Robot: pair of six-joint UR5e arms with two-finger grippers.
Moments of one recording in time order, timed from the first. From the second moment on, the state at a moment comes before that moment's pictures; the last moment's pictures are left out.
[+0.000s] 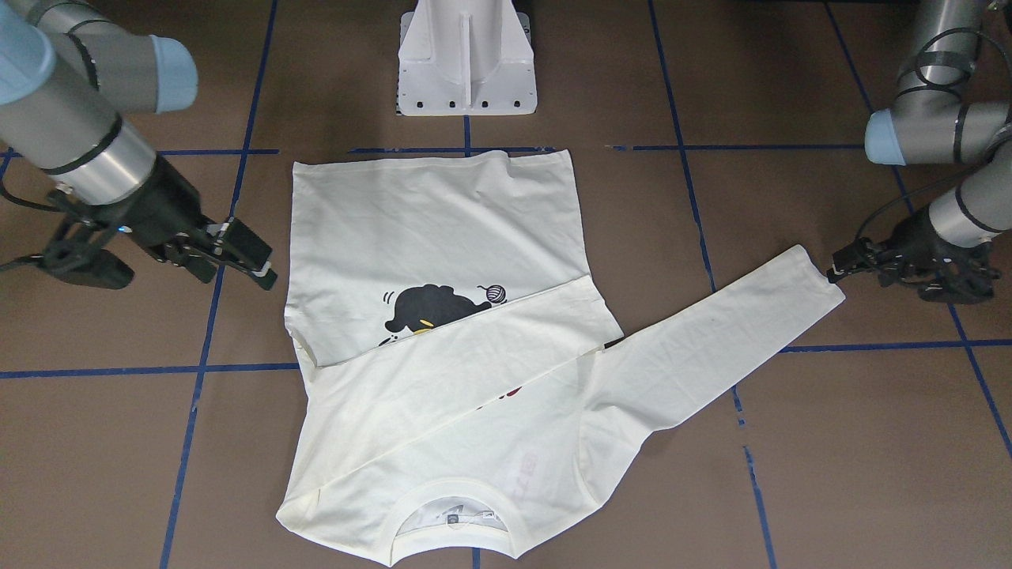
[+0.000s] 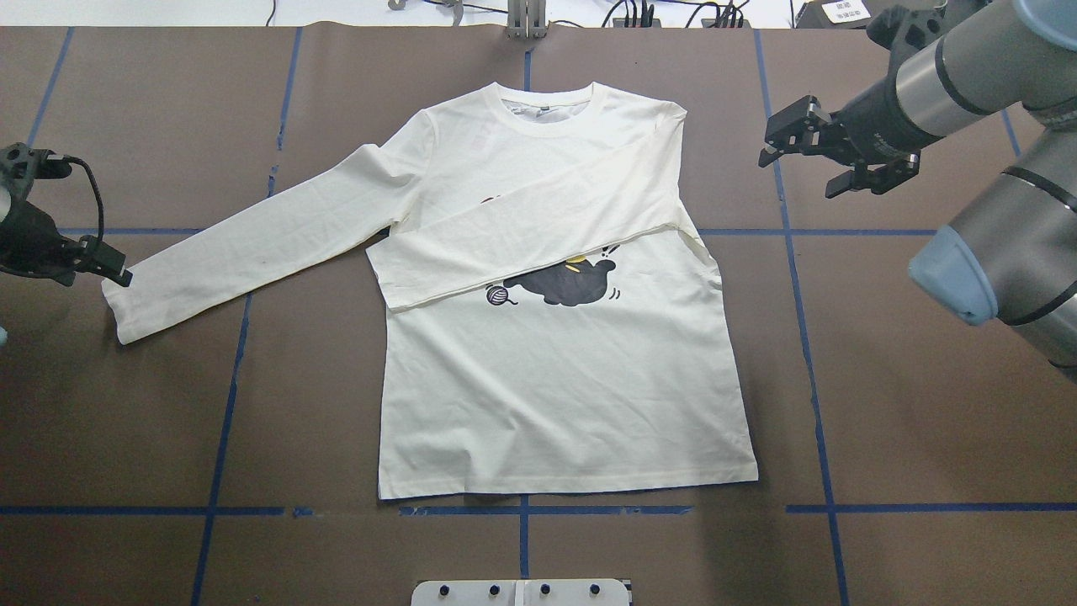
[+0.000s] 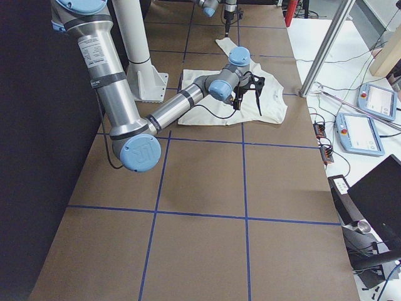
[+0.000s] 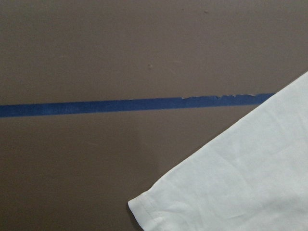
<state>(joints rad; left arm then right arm) -1.04 -1.68 -1.47 -2.08 -2.33 -0.66 1.01 -1.25 1.84 -1.30 2.24 1.25</state>
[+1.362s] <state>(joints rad) -1.02 -1.70 -1.43 -2.08 -2.27 -0.66 1.02 -1.28 1.85 -1.29 2.24 1.23</state>
